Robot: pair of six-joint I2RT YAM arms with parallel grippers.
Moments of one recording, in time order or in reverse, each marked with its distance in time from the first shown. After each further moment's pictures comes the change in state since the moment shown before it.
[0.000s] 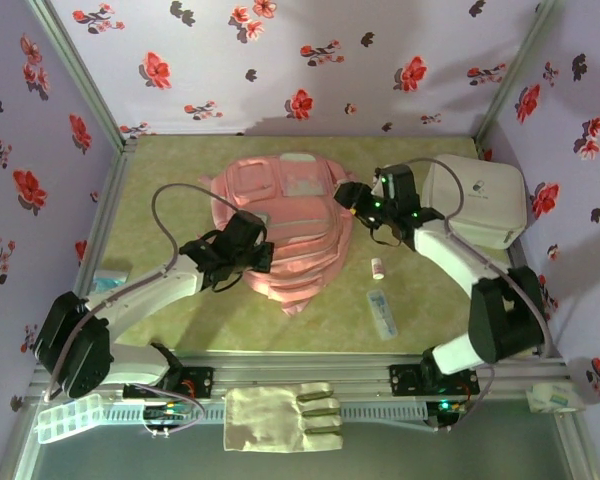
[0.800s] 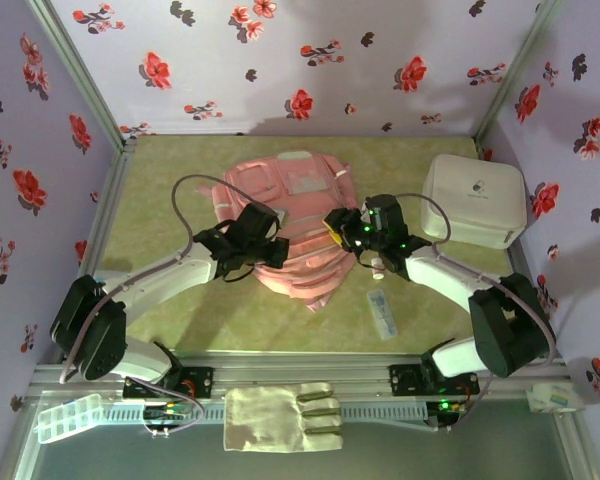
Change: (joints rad) left arm -0.015 0.114 0.110 -0.005 0.102 0.048; right arm 0.126 -0.027 -0.223 0.270 -0.001 0.353
